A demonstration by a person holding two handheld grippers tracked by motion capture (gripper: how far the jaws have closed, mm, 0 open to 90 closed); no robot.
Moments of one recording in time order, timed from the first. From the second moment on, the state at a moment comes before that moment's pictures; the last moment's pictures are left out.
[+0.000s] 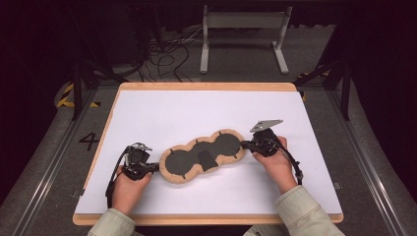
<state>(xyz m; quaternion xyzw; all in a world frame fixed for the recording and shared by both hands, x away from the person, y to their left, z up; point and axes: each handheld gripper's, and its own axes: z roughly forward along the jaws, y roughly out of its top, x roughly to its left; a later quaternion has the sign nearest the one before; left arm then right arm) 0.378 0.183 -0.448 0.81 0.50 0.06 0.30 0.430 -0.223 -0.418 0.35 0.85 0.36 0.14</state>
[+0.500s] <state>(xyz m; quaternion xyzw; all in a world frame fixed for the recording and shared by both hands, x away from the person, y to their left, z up) 0.391 0.174 -0.449 0.80 0.51 0.08 0.30 0.471 -0.235 -0.444 0.41 0.84 0.33 0.13</state>
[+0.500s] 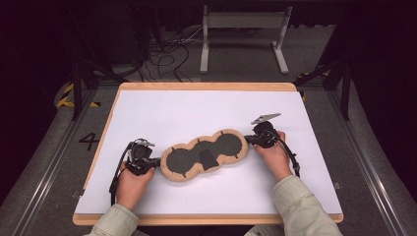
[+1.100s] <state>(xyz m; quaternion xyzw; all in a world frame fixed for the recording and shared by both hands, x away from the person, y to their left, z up) 0.413 0.158 -0.451 0.81 0.48 0.09 0.32 0.407 -0.263 -0.434 0.37 0.88 0.27 0.10</state>
